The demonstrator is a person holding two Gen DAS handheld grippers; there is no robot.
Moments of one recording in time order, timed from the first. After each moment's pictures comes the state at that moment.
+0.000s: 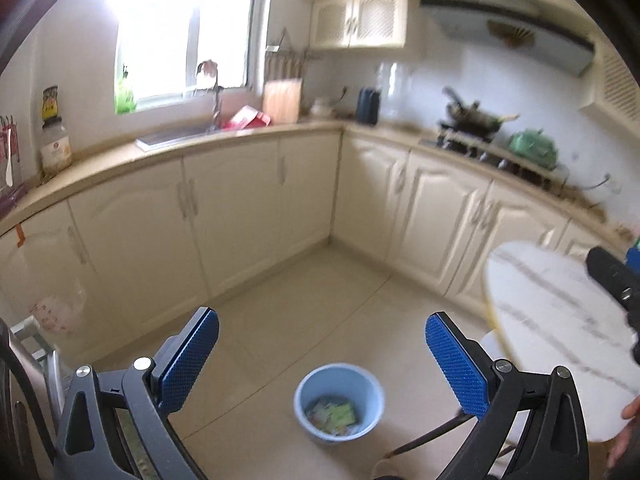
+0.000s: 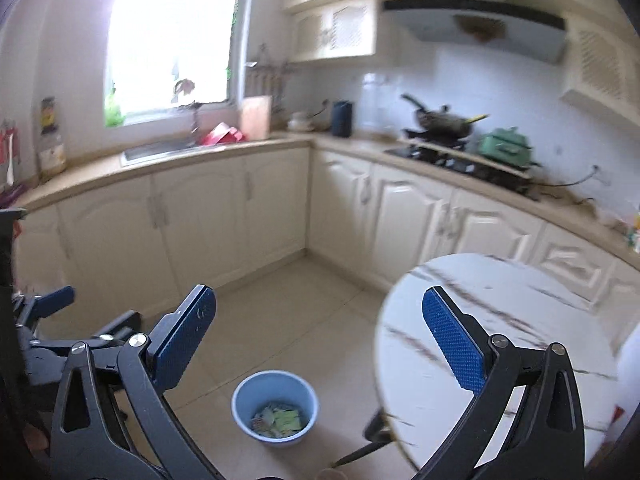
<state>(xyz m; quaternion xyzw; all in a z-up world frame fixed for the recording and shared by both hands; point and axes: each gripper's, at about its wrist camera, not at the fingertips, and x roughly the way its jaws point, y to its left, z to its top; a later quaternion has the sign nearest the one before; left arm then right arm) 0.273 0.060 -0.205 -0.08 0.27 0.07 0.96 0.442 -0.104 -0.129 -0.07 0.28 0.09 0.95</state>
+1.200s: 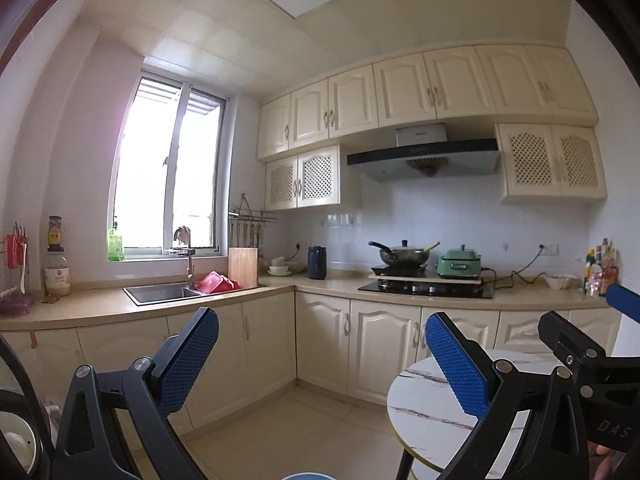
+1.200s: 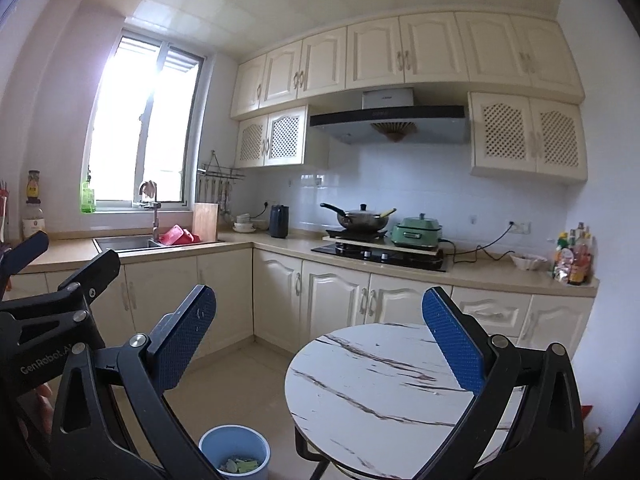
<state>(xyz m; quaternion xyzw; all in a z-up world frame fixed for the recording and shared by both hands) -0.004 -0.056 -0.287 -0.02 0.01 0.02 1.00 0.254 -0.191 0.008 -0.05 0.10 0.00 0.99</state>
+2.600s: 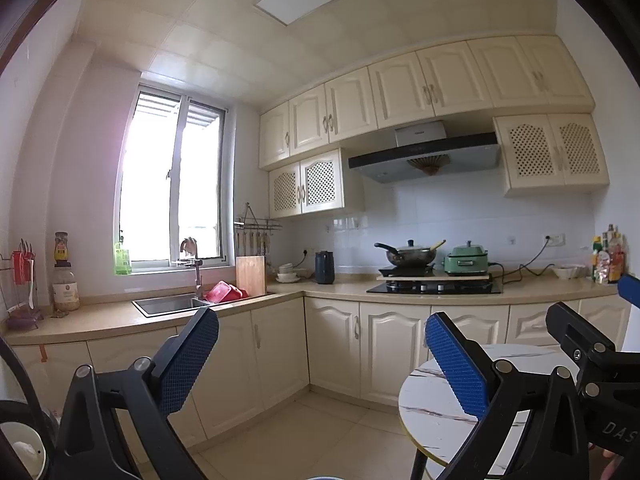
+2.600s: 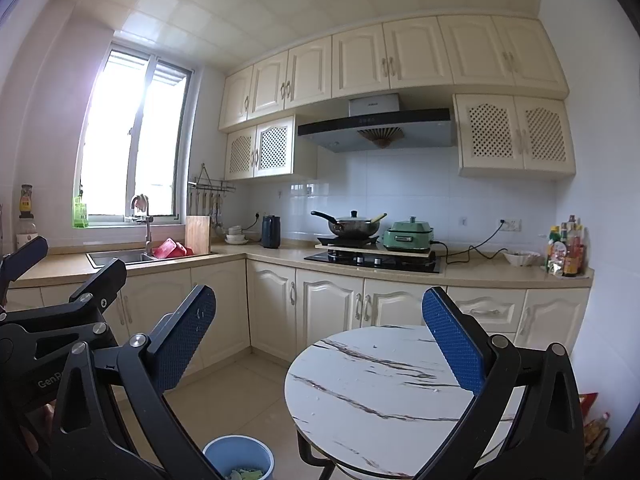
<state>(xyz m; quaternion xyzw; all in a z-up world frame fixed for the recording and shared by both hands) 0.037 -0.013 -0.232 0.00 0.00 0.02 1.00 0.244 -0.198 -0.002 -0.03 0.08 -0.01 1.00</state>
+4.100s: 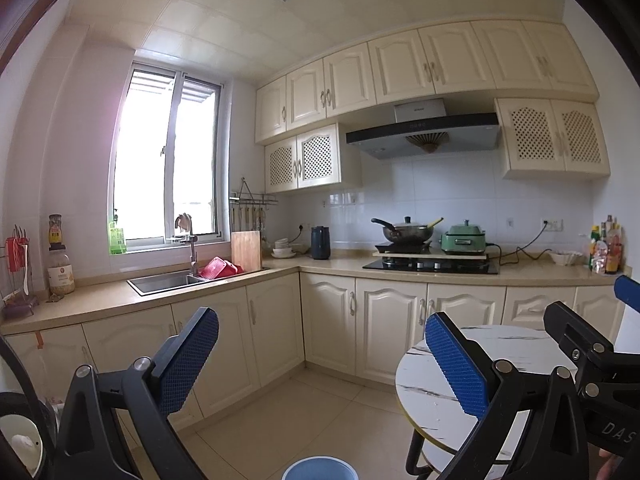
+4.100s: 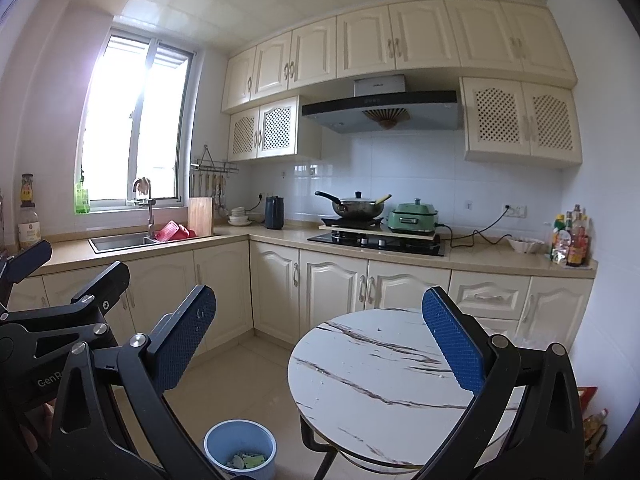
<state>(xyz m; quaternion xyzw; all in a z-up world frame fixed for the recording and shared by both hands) 0.078 0.027 -0.193 0.00 0.04 0.00 1.00 0.256 -0.204 -0.012 -0.03 0.12 0.00 0.99</state>
